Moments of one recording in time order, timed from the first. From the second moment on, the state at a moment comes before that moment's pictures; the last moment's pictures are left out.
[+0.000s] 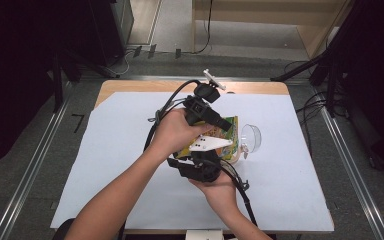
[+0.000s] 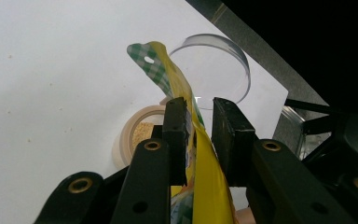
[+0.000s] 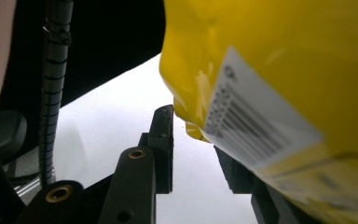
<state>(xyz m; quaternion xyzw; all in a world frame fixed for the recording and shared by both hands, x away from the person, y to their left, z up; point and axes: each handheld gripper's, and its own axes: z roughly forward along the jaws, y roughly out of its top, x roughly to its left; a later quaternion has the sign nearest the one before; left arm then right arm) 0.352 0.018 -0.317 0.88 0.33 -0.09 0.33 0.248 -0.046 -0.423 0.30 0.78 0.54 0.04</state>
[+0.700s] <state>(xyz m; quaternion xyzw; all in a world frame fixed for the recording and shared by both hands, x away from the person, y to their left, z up) 0.348 0.034 -0.328 0.88 0.32 -0.13 0.34 0.244 -0.040 -0.435 0.28 0.80 0.54 0.02</state>
